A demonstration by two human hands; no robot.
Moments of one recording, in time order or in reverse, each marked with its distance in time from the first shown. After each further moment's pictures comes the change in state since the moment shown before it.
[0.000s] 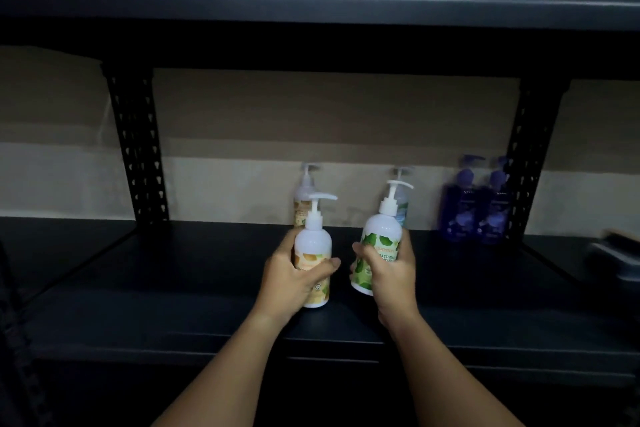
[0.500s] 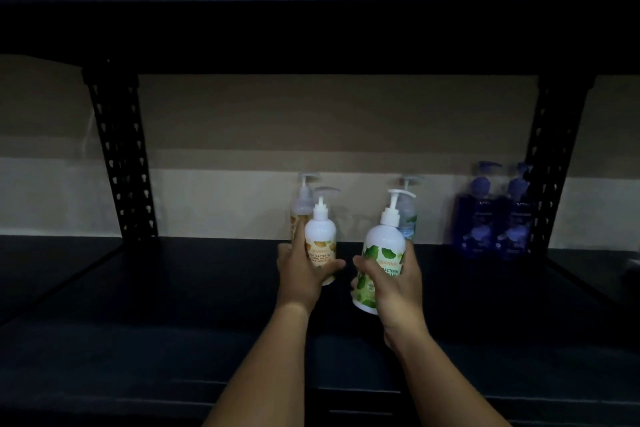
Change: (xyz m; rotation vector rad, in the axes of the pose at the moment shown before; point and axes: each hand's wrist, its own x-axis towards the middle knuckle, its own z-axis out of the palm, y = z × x) left_hand 0.084 -0.059 0.035 0.304 0.088 -0.040; right_hand 0.026 0.013 0.001 0.051 -0.074 0.042
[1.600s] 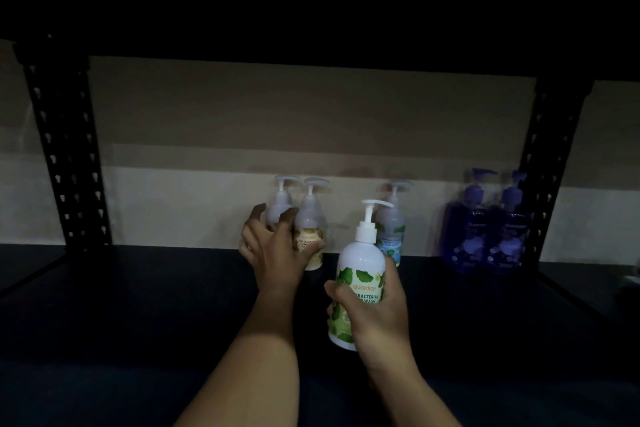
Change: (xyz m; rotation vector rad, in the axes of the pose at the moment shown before) left_hand 0.067 -0.012 0.026 0.539 0.324 0.163; right_hand 0.005 0.007 0.004 -0.070 -0.028 0.017
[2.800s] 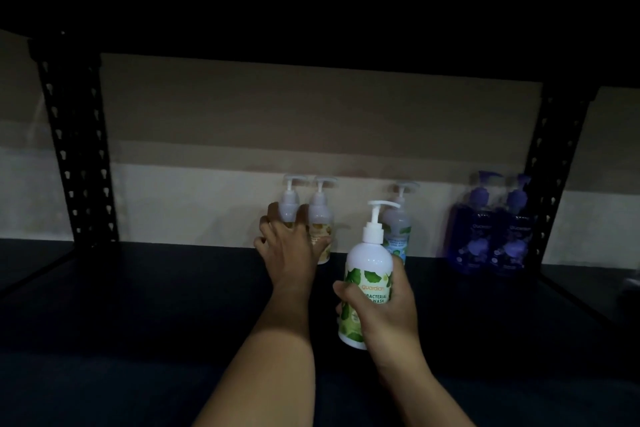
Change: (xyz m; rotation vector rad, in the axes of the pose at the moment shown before) left_hand 0.003 0.020 -0.007 0.323 -0.159 0.010; right_hand -0.002 0.001 -0.001 -0.016 -0.023 -0.007
